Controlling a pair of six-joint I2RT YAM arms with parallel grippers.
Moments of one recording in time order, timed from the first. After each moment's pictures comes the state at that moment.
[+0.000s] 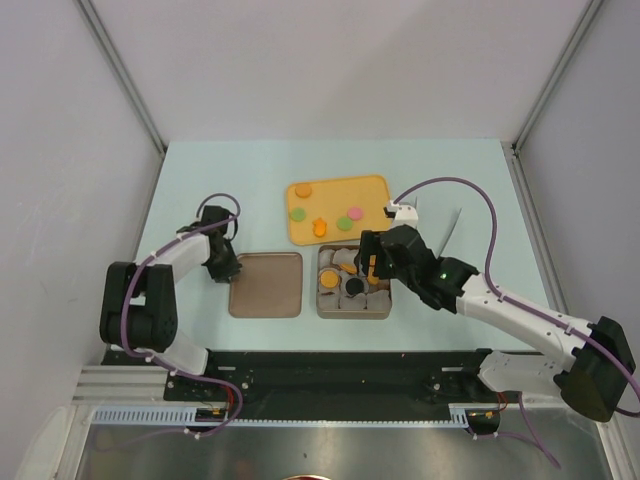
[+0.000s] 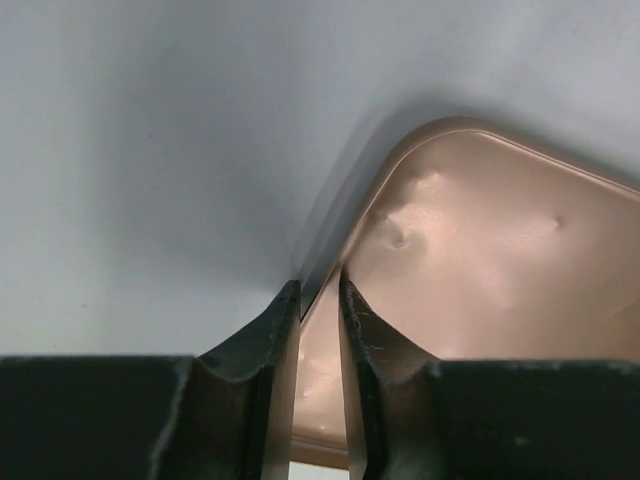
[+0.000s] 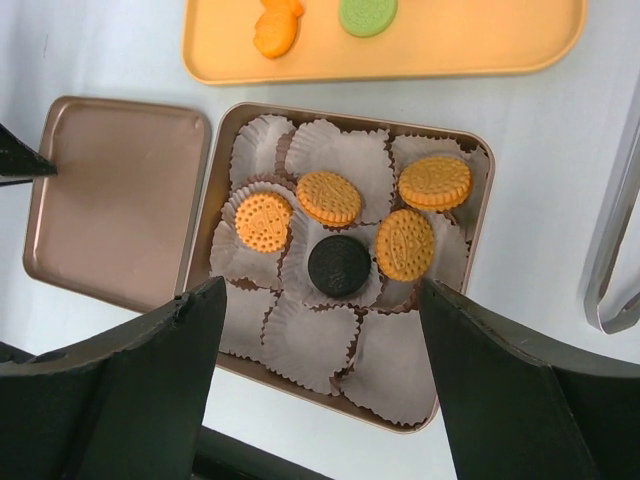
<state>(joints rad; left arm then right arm) -0.08 1.55 0.85 -0.57 -0.10 -0.48 0.85 1.15 0.86 -0.34 0.33 0.61</state>
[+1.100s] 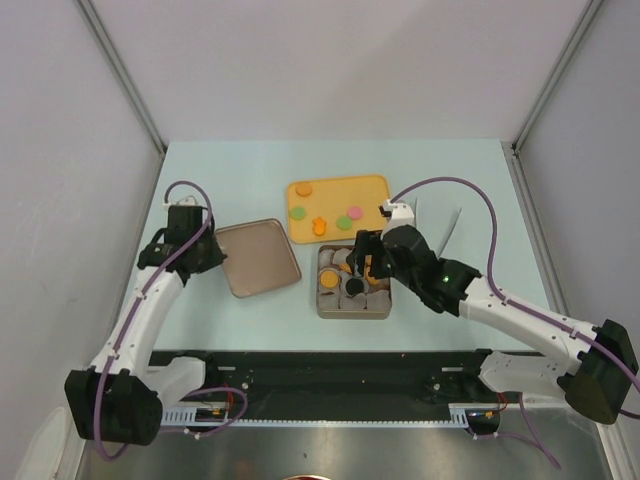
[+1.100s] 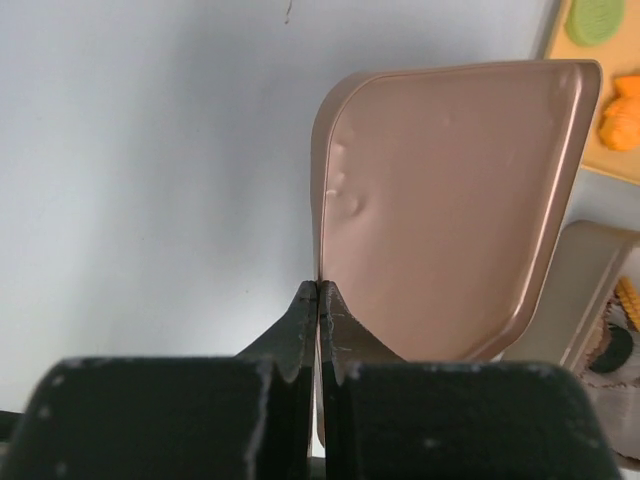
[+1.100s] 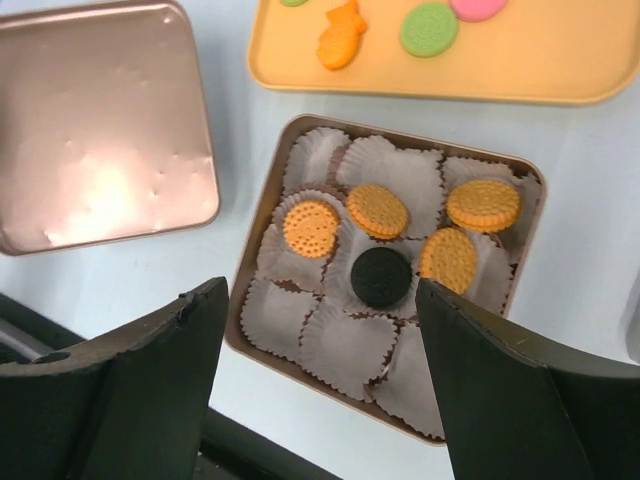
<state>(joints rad) -0.08 1.07 0.88 -0.73 -0.09 -0.48 0.87 1.13 0.86 -0.28 0.29 0.58</state>
